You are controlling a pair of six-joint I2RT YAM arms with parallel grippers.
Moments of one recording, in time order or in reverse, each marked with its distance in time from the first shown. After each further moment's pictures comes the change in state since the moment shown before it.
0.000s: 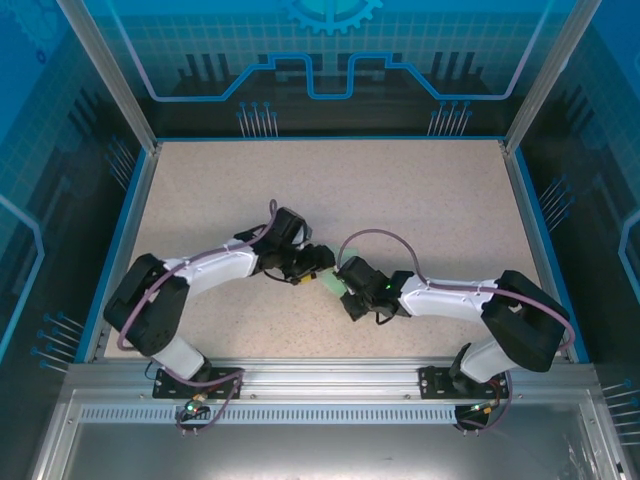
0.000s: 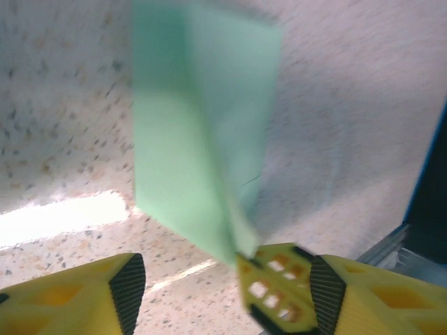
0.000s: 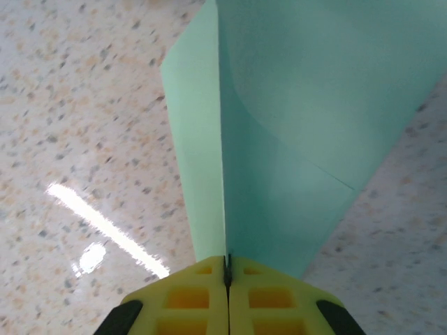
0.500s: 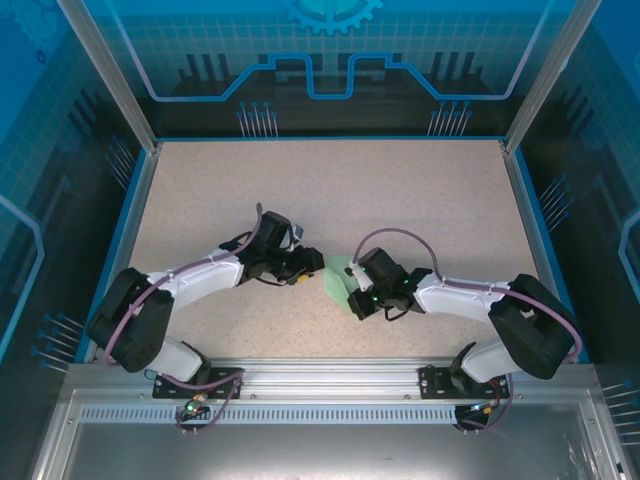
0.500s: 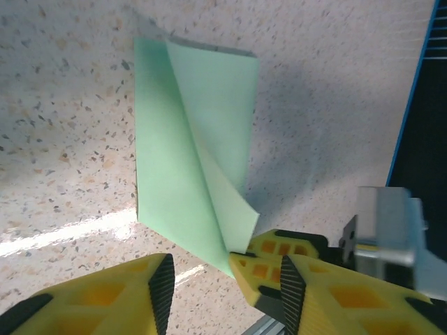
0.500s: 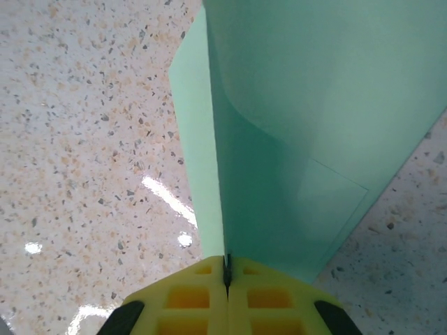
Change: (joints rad) left arm 0.021 -0.057 -0.123 0.111 0.042 -0.015; right arm -0.168 -0.060 -0.096 0.097 -0.339 0.020
